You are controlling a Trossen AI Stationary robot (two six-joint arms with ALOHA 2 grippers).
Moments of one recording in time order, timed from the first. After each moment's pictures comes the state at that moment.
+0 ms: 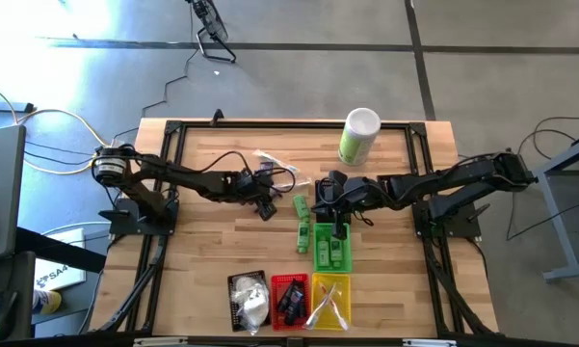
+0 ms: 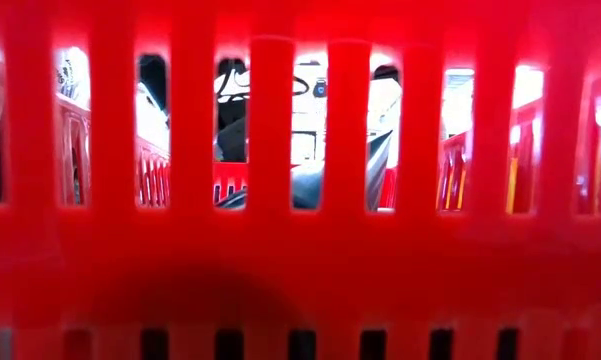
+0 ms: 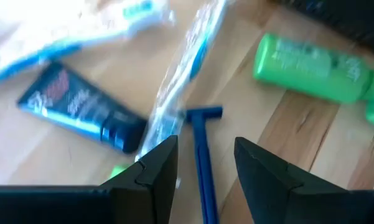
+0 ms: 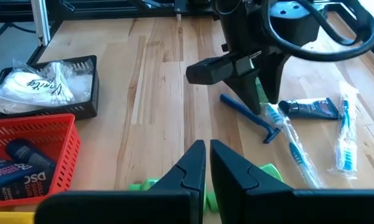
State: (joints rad) left arm 0.08 1.58 0.81 -0.09 -0.28 -0.44; right arm 0.10 1.33 0.86 -0.07 0.07 0.10
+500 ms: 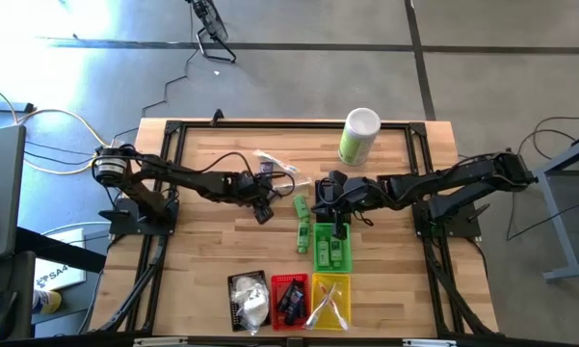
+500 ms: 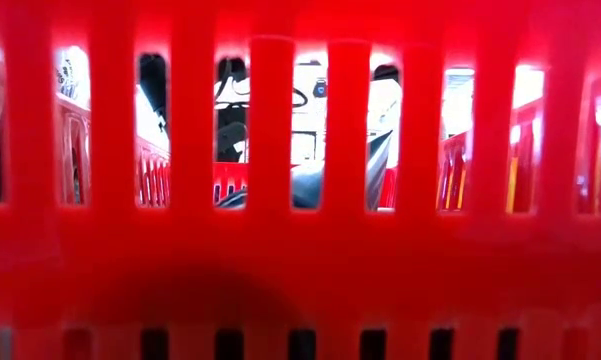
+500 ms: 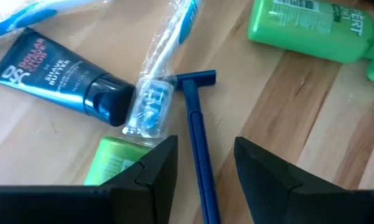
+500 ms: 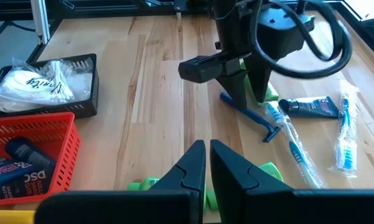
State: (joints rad) left arm 0.08 1.58 0.81 -0.16 -0.22 -0.43; right arm 0.10 1.33 0.86 -0.07 0.07 0.10
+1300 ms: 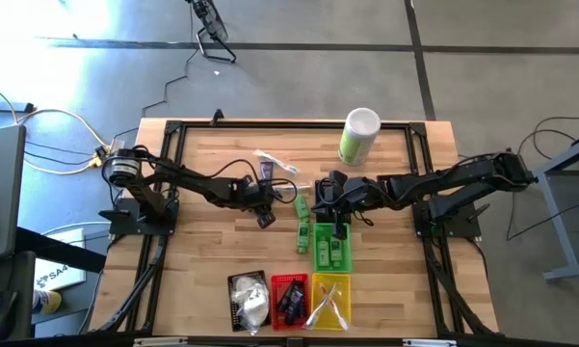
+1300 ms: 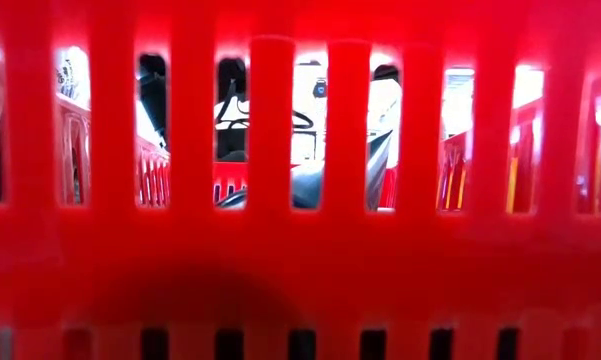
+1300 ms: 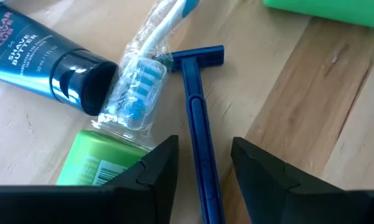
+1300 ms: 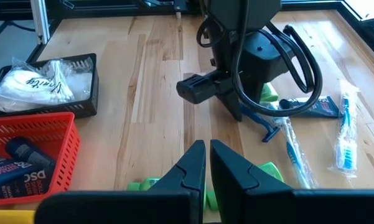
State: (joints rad) left arm 0.05 1.70 0.81 -0.12 -0.26 -0.43; right arm 0.10 1.33 0.86 -0.07 0.07 0.10
